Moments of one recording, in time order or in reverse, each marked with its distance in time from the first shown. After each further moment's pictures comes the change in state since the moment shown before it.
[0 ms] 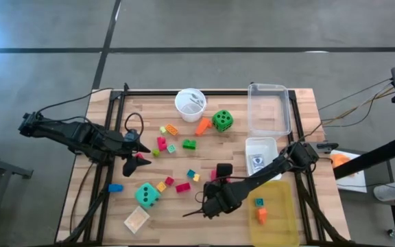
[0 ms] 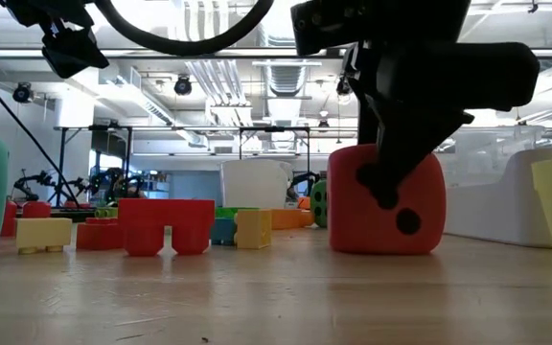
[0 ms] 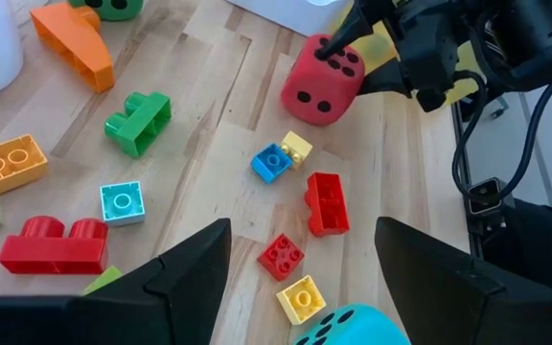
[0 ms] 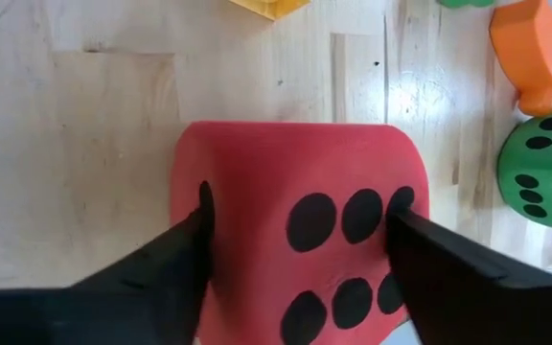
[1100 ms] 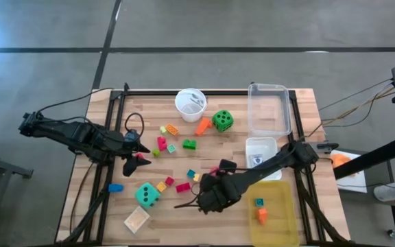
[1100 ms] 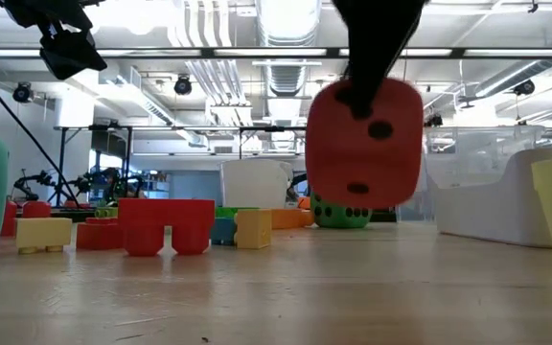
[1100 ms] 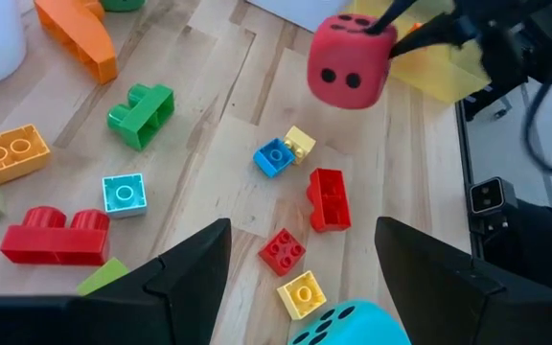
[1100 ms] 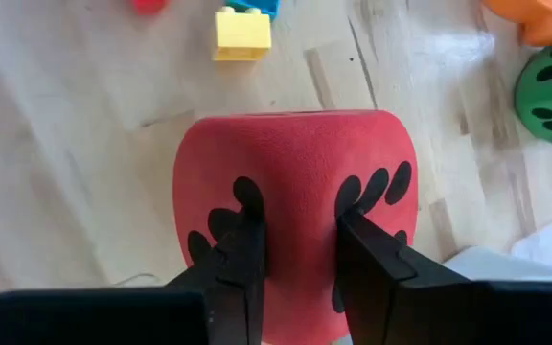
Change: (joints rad) left arm 0.000 0.000 0.000 -0.014 0.000 -0.018; right arm -0.012 -0.063 0.261 -0.199 -0.122 0.250
